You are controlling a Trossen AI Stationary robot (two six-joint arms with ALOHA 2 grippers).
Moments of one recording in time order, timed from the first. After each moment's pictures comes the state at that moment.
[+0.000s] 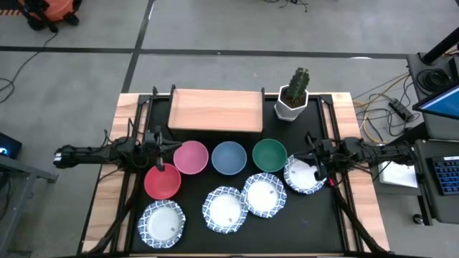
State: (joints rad) left arm -0.01 0.03 0.01 0.05 -0.23 -0.22; right arm 0.06 0.03 0.01 0.14 -0.05 0.13
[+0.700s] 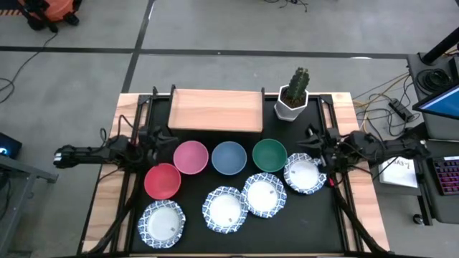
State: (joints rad) left arm 0.00 0.03 0.01 0.25 -0.23 -0.50; right arm 0.06 0.36 0.19 0.41 0.03 0.29
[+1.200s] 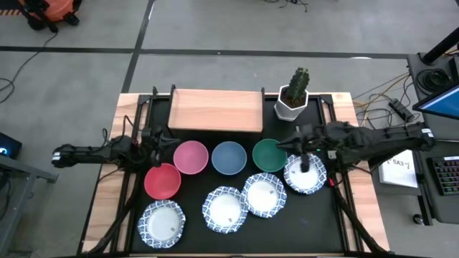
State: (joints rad) left arm -0.01 0.07 0.01 0.21 -0.22 -0.50; right arm 0.06 0.81 0.68 -0.07 0.03 0.21
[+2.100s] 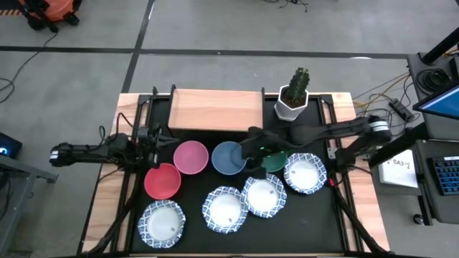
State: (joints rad) left arm -0.01 0.12 0.09 0.24 -0.17 -0.33; right arm 0.06 1.61 1.39 -0.65 0.02 0.00
